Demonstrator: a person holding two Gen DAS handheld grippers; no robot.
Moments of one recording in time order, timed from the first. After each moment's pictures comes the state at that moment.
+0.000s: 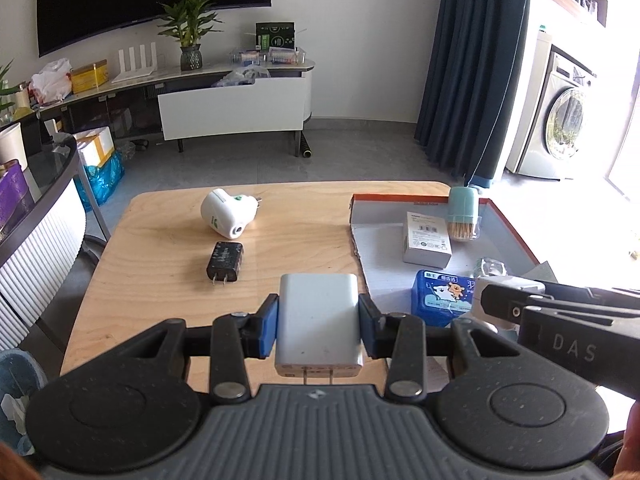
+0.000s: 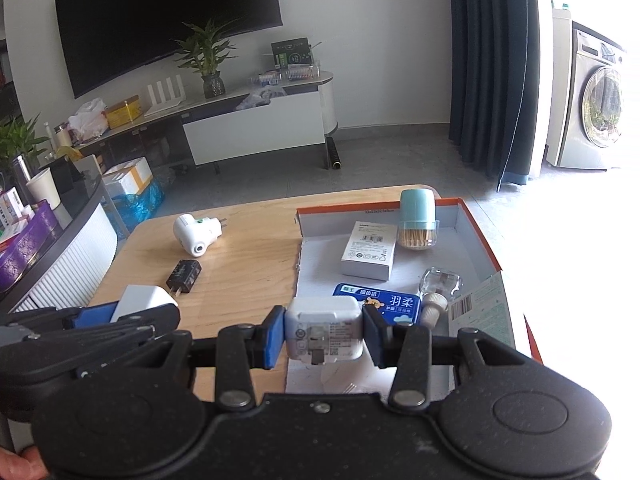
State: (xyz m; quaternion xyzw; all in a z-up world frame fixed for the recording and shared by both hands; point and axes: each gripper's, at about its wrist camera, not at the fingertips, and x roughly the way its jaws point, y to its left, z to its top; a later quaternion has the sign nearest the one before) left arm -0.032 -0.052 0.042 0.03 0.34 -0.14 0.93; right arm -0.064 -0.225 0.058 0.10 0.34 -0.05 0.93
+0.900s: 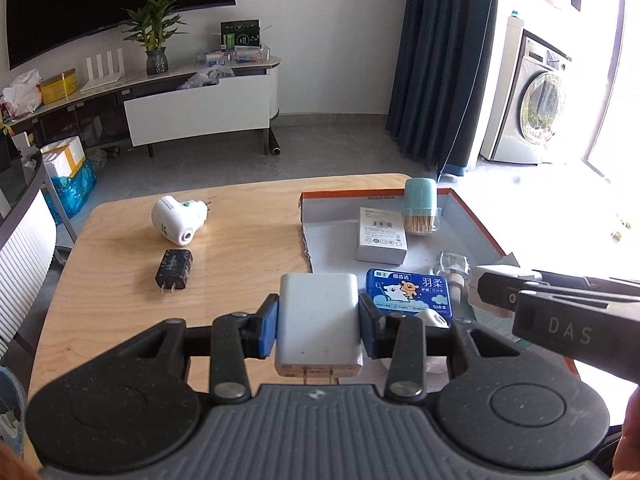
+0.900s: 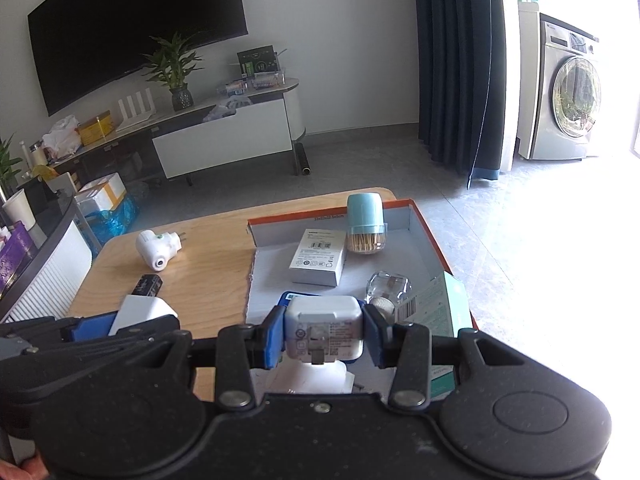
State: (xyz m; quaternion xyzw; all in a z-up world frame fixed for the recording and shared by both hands) left arm -0.034 -0.088 0.040 0.04 0.35 -0.17 0.92; right arm -0.073 -0.264 0.057 0.11 0.34 -0.09 0.93
